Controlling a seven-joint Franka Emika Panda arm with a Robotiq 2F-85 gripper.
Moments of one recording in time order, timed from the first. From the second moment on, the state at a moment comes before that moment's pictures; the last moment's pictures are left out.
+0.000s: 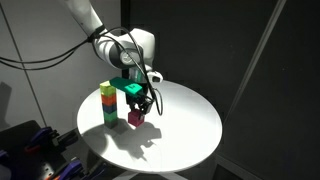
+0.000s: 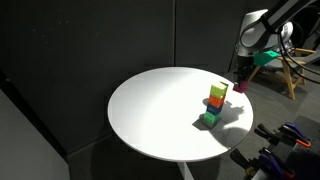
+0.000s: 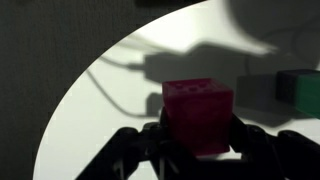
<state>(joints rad) -0.16 0.17 -0.15 -2.38 -0.07 2.46 -0.21</state>
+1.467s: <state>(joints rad) -0.19 0.32 -0.12 -2.40 -0.02 2.64 -0.33</state>
